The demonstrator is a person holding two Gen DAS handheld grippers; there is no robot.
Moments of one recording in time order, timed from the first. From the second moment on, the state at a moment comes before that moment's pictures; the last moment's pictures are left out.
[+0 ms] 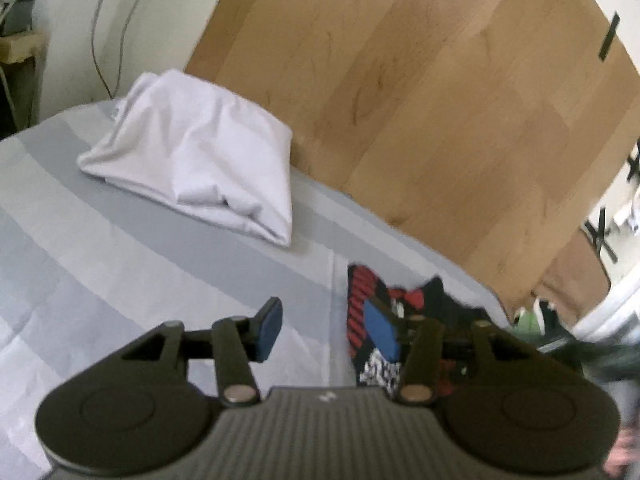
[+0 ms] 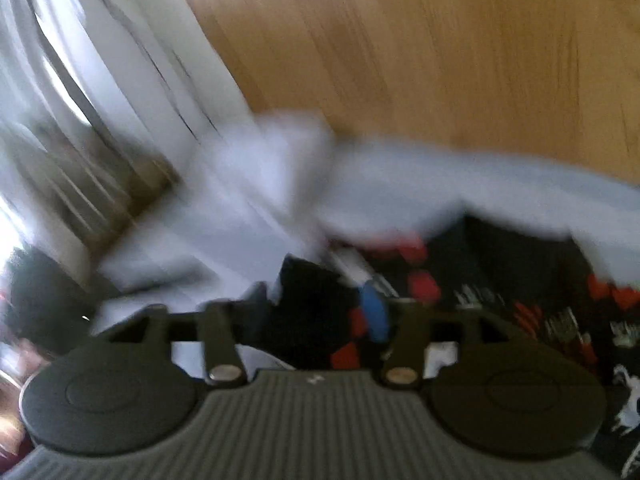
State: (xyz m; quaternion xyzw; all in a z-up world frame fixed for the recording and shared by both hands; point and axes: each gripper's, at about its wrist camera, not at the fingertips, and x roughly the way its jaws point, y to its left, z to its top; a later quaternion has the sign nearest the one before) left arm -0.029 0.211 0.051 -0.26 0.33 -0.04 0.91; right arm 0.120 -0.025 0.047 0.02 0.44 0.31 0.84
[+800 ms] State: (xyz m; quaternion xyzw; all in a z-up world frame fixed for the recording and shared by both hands) left arm 0.016 0.086 0.018 -0.05 0.37 -0.07 0.92; right arm 0.075 -0.204 -0.003 0.24 0.37 0.19 0.88
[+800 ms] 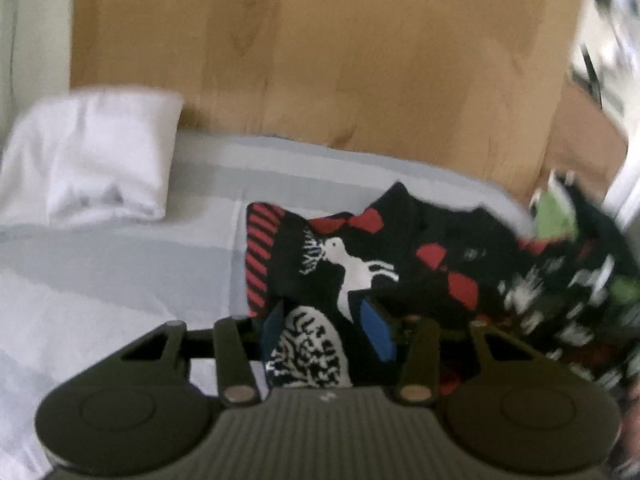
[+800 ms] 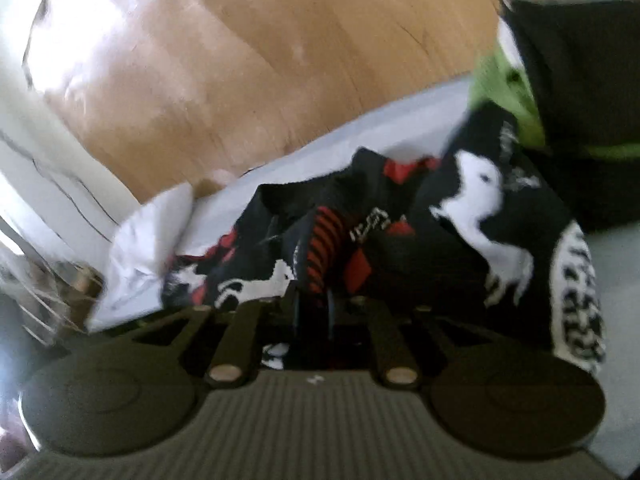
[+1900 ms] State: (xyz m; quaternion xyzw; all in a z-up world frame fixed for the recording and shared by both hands) left arm -0.253 0.182 0.029 -0.17 0.32 -0.12 0.92; right arm -0.148 -0.307 -0.021 0.24 0.35 0.31 0.85
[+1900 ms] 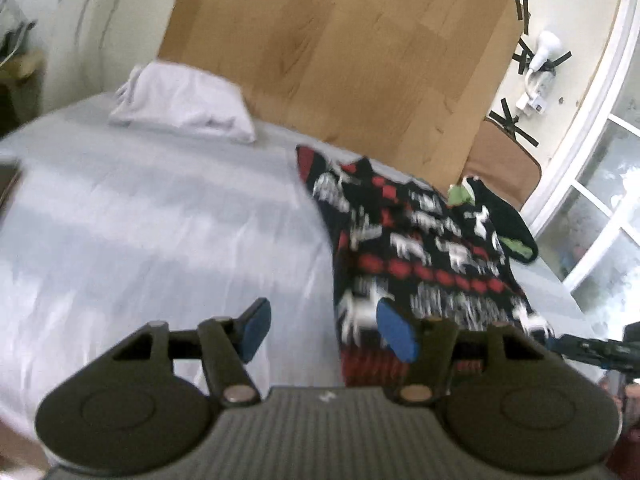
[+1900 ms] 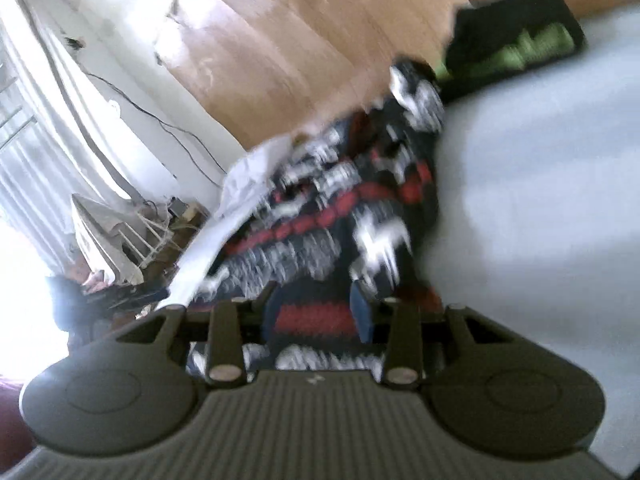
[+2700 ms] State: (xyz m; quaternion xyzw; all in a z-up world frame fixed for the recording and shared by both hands) left arm -0.286 0.104 -0.061 -0.06 0.39 -0.21 0.89; right arm -0.212 -0.315 -0.059 0.08 0.40 0.29 0.87
